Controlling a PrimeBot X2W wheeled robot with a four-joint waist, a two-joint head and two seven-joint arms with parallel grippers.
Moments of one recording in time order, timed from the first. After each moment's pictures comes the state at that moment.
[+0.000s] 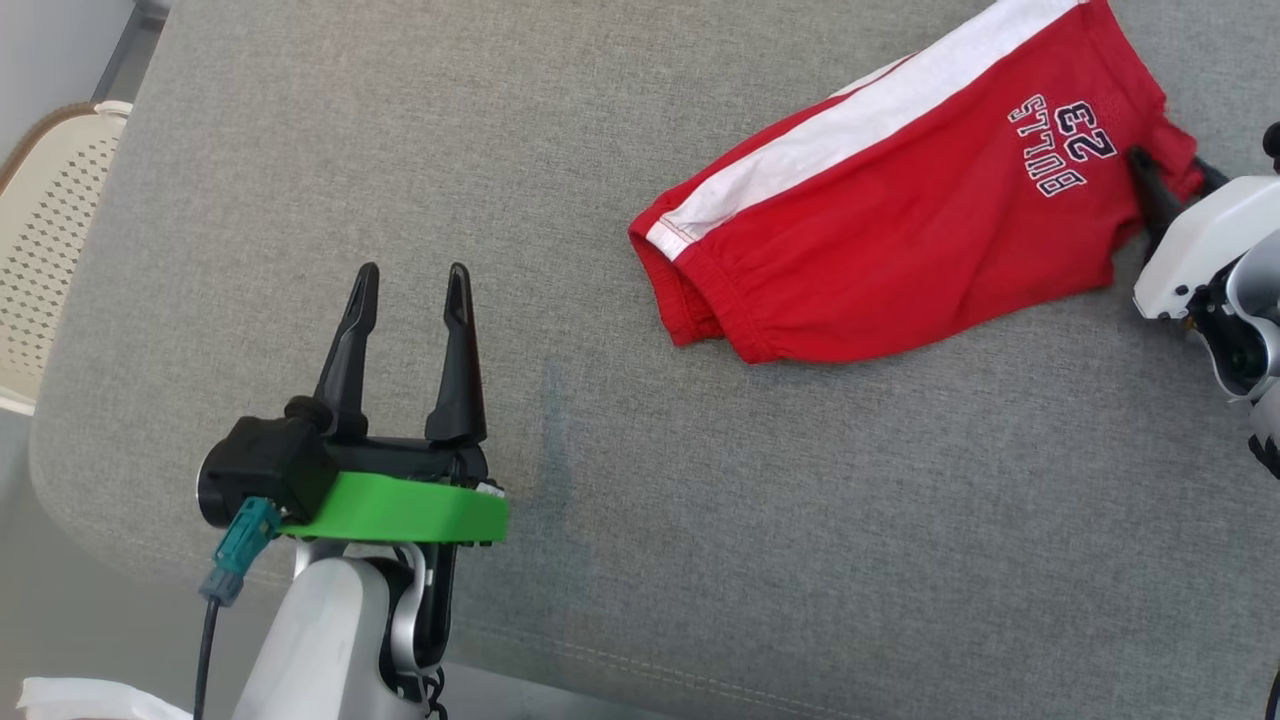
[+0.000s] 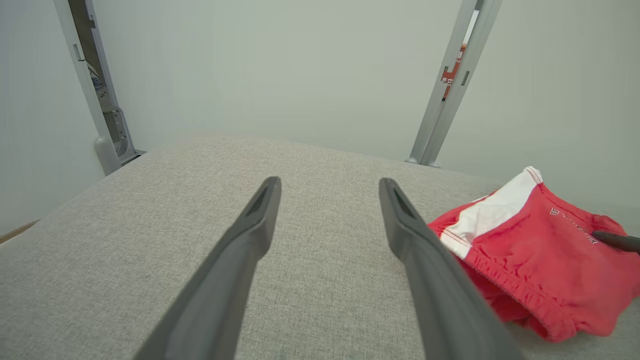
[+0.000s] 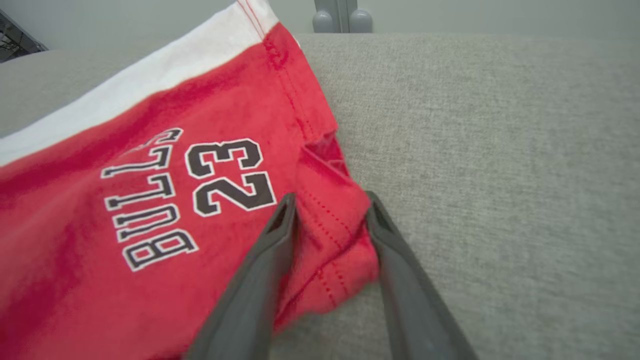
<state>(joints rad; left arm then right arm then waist) -0.28 0.05 -0.26 0.08 -0.37 0.01 -0.26 -0.90 -0.52 0.53 0.93 0.80 0.13 -0.05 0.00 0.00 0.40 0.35</state>
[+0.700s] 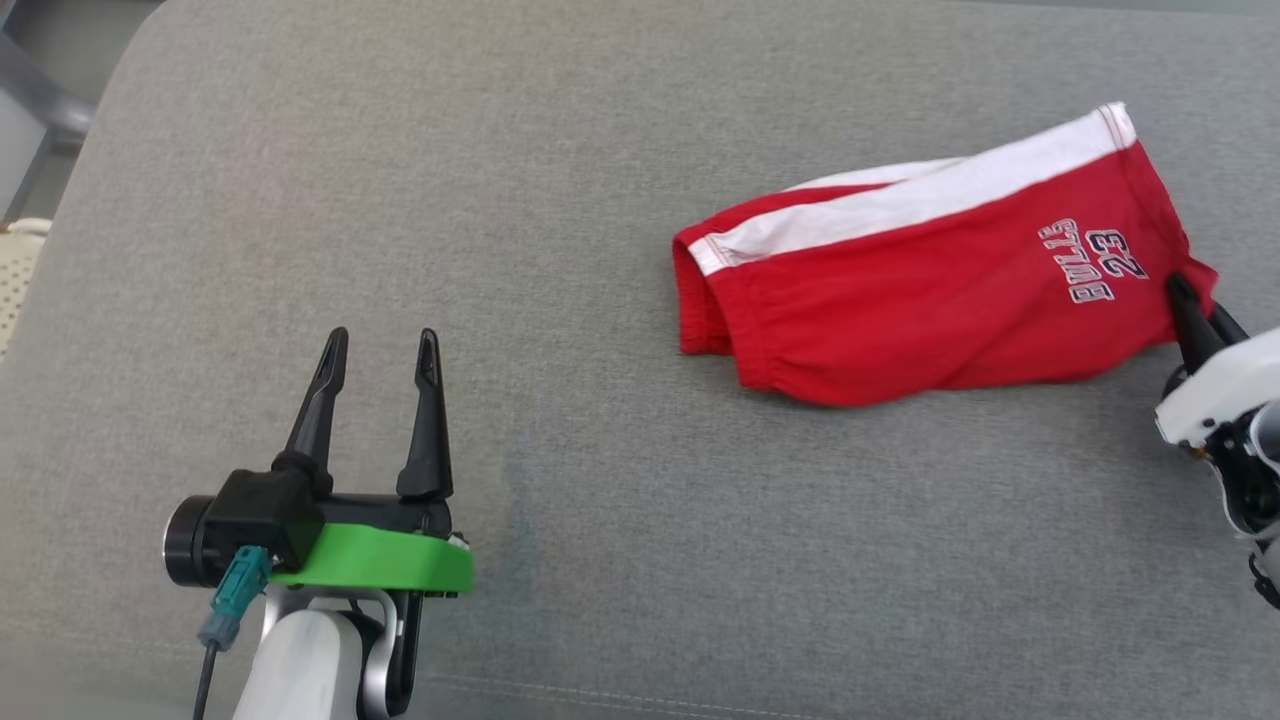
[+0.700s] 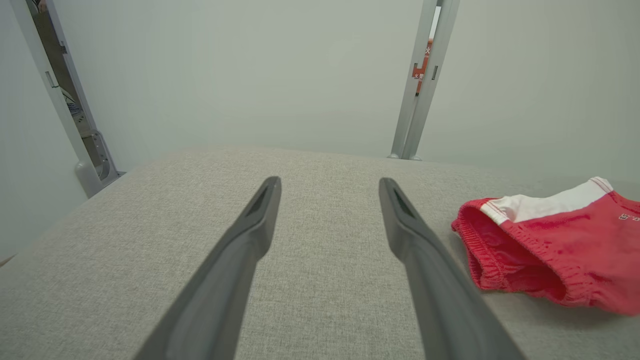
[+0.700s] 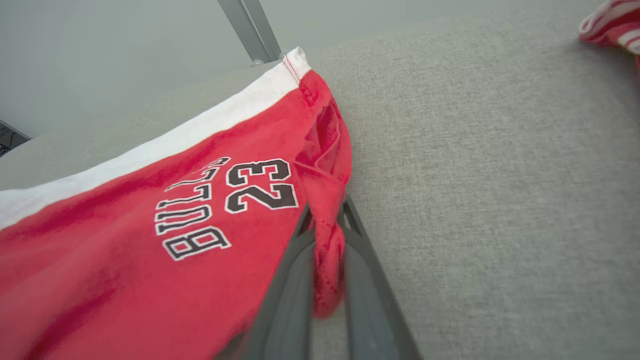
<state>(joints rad) -0.19 0.05 -0.17 0.11 -0.24 -0.02 -0.26 -0.64 -0.56 0.51 0.84 1.02 0.13 -0.22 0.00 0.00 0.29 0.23</state>
